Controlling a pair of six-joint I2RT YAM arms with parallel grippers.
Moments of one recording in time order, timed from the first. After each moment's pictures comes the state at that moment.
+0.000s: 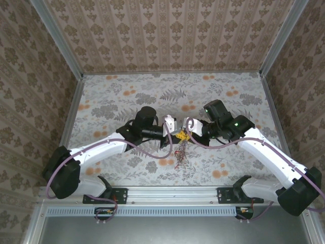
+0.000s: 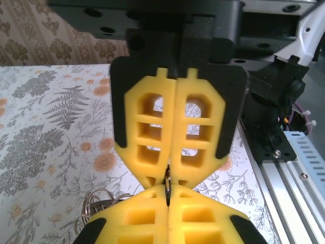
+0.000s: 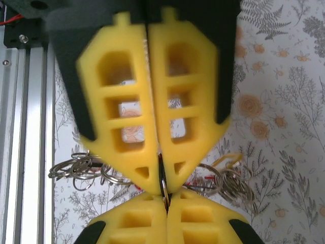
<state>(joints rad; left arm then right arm) -0.86 1.36 0.85 0.08 0.76 0.32 0.55 1.16 1.06 -0.83 -0.48 -0.67</state>
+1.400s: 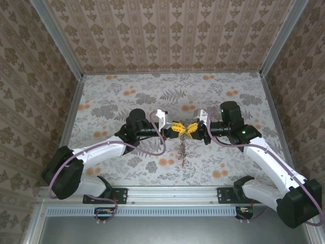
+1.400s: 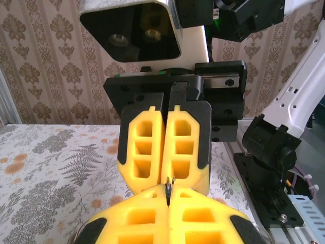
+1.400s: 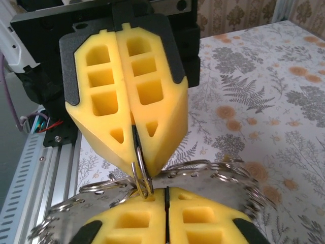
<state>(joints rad) -0.81 1.36 0.72 0.61 0.84 0.04 0.36 1.04 0.80 -0.35 -0.89 -0.41</state>
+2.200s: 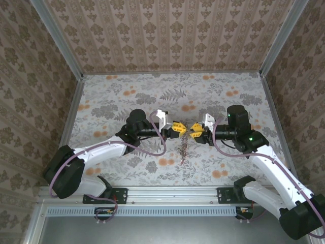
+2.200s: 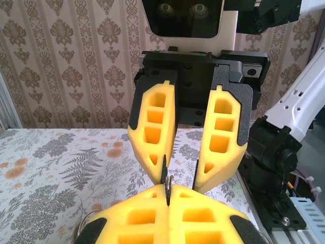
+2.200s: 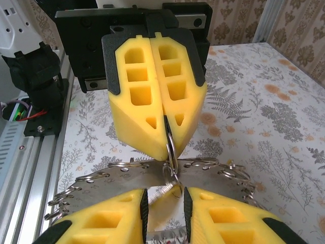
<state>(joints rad) -0.82 1.36 0.72 0.64 0.83 0.03 0.33 0.92 0.78 -0.40 -0.84 -0.51</state>
